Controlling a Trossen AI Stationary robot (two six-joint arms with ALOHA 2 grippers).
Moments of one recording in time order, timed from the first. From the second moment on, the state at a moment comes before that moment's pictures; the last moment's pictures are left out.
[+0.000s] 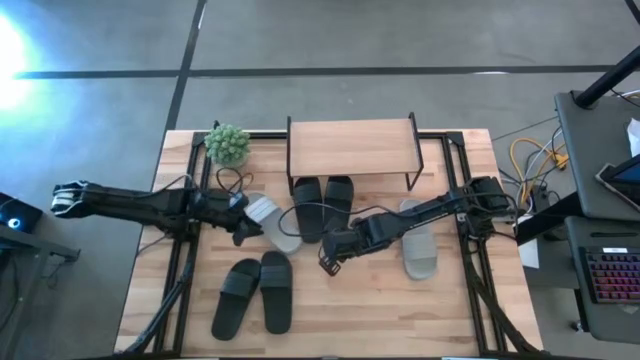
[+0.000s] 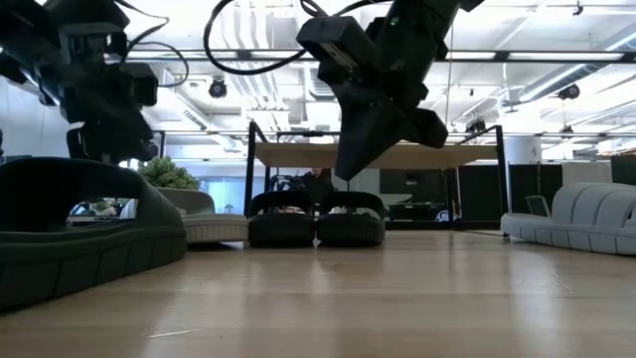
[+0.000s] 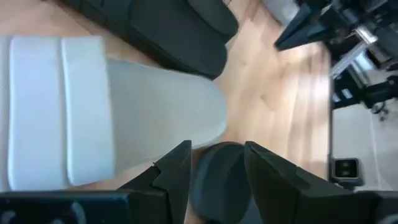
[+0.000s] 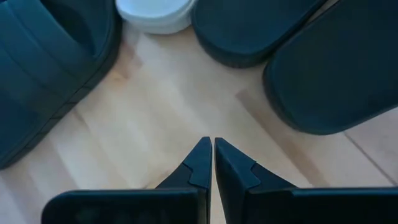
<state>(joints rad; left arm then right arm) 0.02 0.68 0.33 -0.27 0.12 -0.78 0.23 1.90 1.38 -0.58 0.17 0.92</state>
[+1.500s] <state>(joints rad) 0.01 0.66 0.67 -0.74 -0.19 -0.72 0.21 2.01 1.42 -0.38 0.15 0.98</state>
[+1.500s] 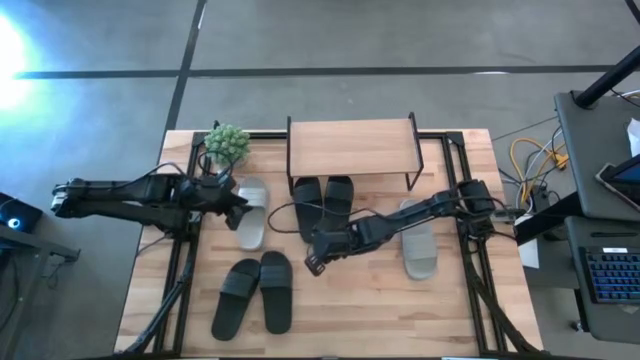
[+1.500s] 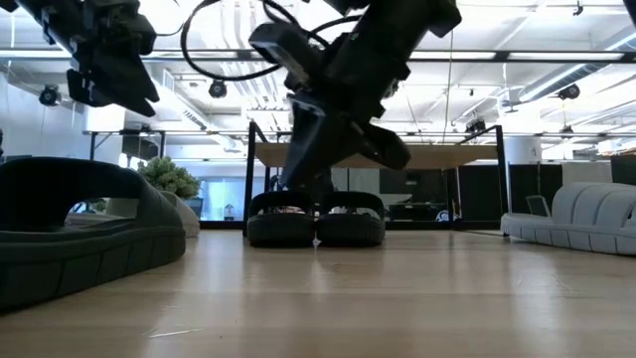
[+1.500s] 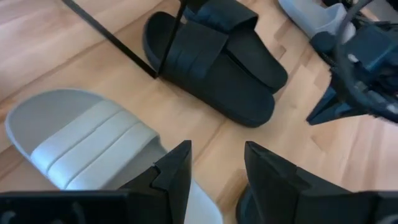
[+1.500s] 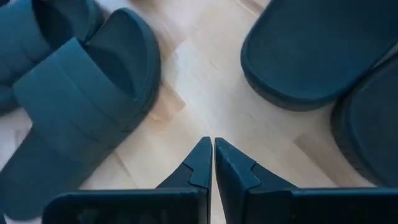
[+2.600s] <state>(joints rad) 0.01 0.66 0.66 -0.74 -0.19 -0.69 0.19 2.16 1.55 -0.39 0.25 1.14</state>
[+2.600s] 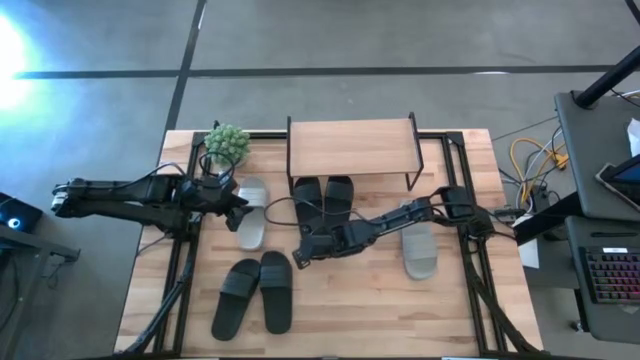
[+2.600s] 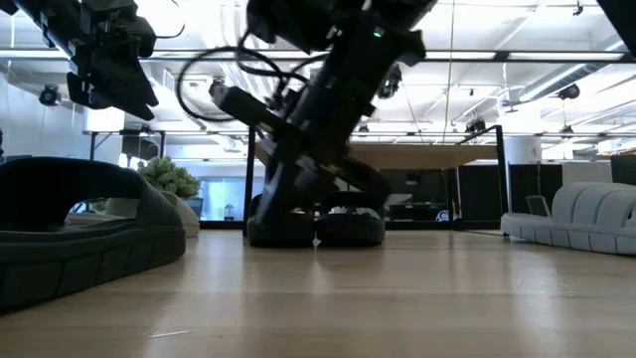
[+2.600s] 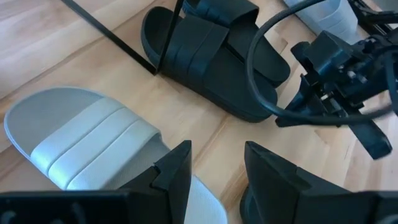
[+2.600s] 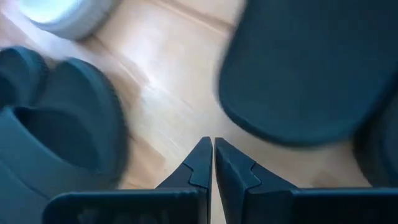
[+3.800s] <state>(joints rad) 0.01 0.68 0.65 -0.74 -0.19 -0.69 0.09 2.16 1.60 -0.47 0.23 0.88</state>
